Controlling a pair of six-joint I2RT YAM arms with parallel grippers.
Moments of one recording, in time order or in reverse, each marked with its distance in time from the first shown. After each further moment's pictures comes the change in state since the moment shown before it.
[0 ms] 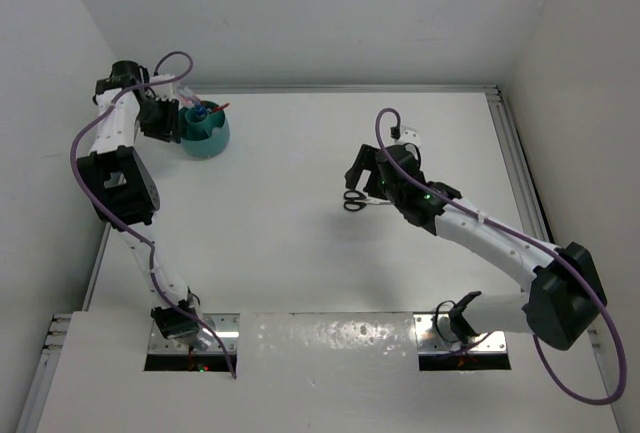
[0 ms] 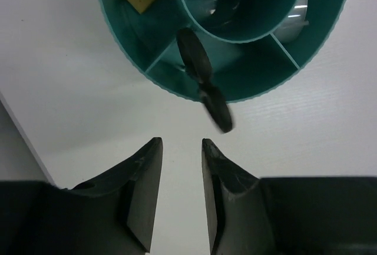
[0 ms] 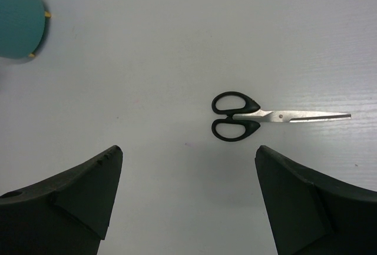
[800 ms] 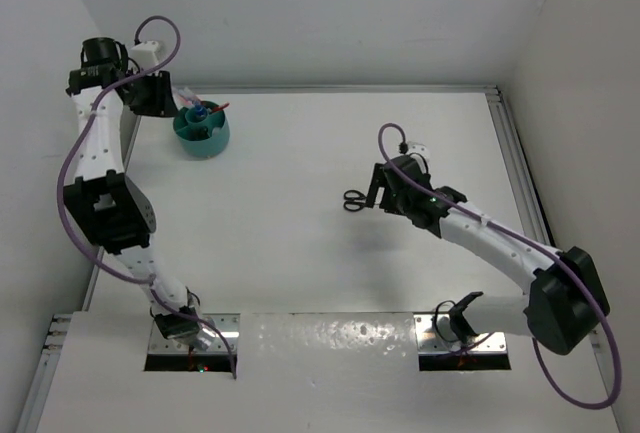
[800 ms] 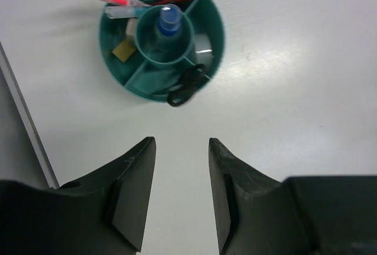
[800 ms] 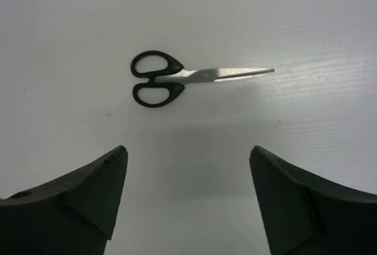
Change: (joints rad) left arm 0.003 -0.201 0.013 0.031 0.163 -0.048; right arm -0.011 -0.024 -0.049 -0.175 0.077 -0.064
